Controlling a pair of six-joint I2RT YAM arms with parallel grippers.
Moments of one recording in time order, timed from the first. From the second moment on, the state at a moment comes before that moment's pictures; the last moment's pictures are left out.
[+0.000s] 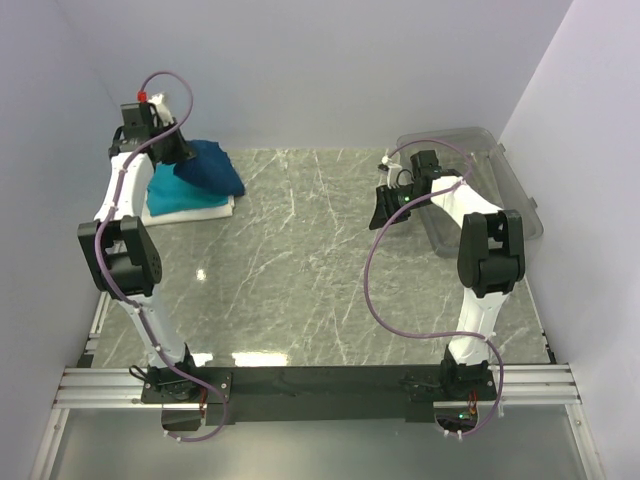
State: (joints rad) left arm 0.17 1.96 1.83 -0.49 0.32 -0.21; right arm 0.12 1.97 1.48 -0.68 -0.72 -0.22
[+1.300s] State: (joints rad) left arm -0.31 1.64 1.30 -0.35 0.65 -0.74; right arm 0.08 1.85 1.44 -0.72 -0.73 -0.30
